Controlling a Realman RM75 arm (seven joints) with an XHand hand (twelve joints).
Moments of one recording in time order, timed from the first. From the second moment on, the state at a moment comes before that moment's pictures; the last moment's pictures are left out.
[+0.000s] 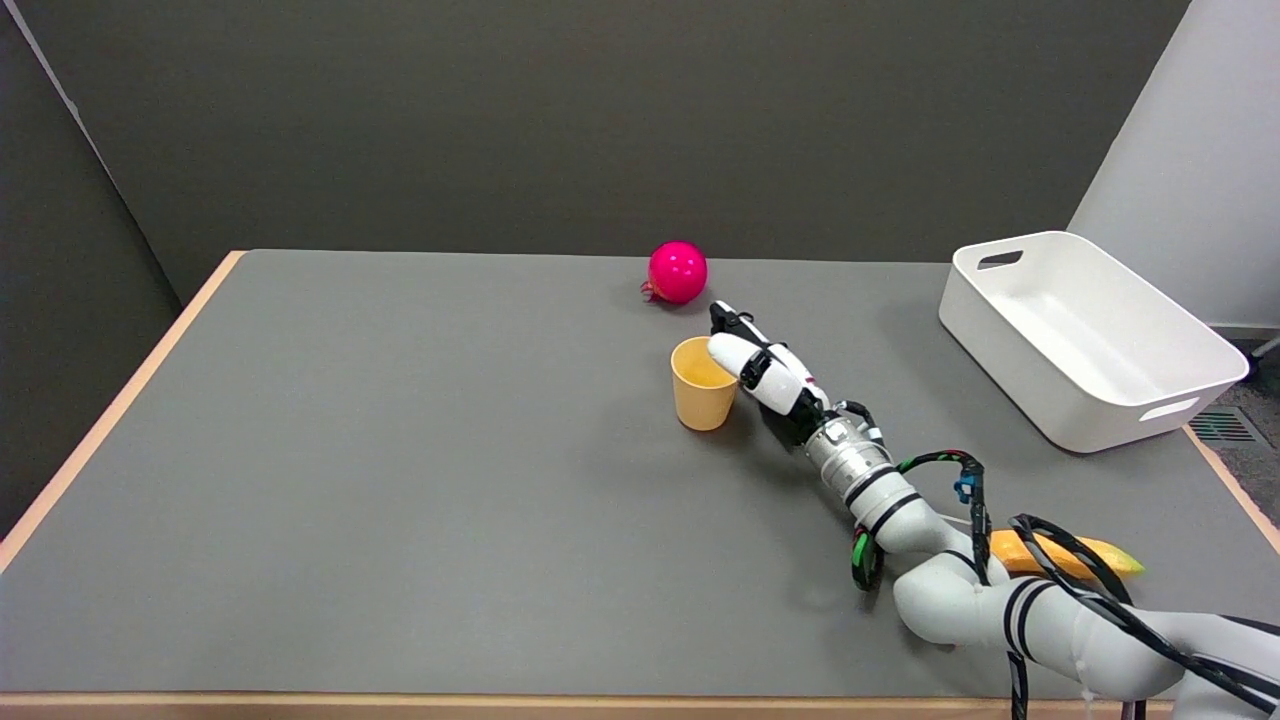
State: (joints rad) arm 0.31 -1.12 -2.27 0.71 0.69 0.79 1.48
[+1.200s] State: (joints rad) arm 0.34 -1.14 -2.27 0.66 0.58 0.79 1.56
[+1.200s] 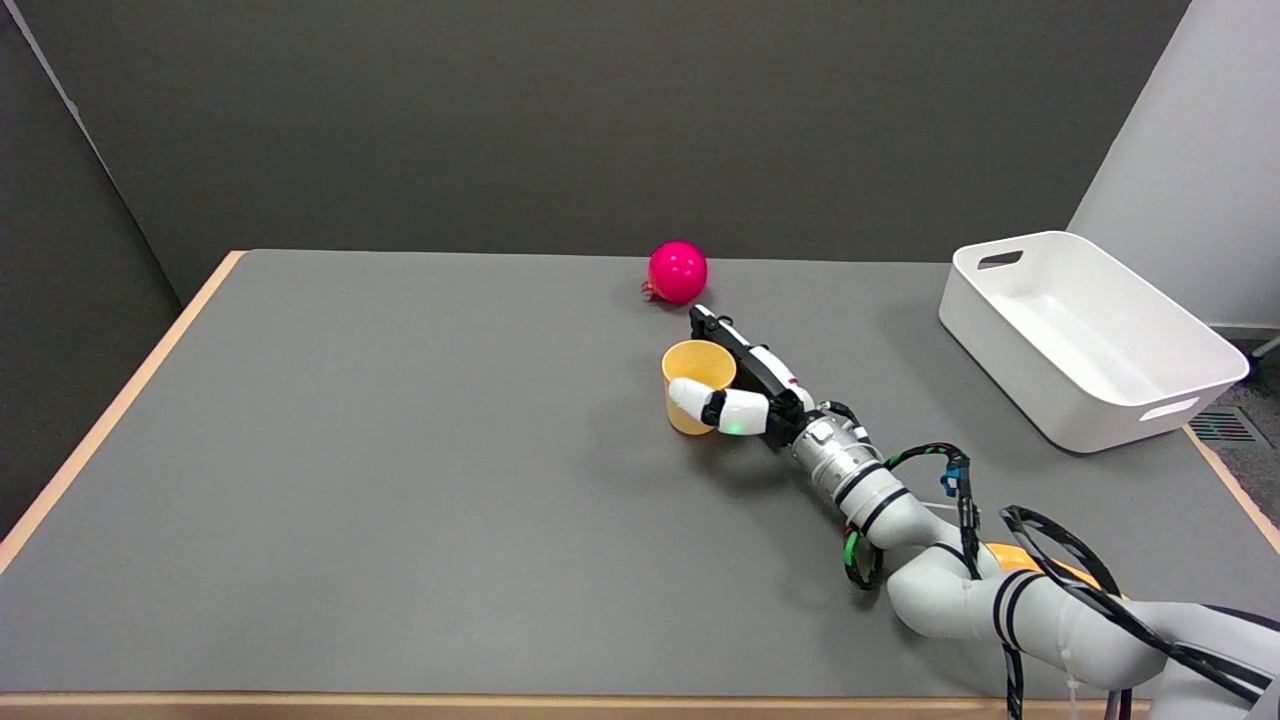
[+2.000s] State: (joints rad) arm 0.35 -1.14 -2.26 0.64 0.57 0.79 1.57
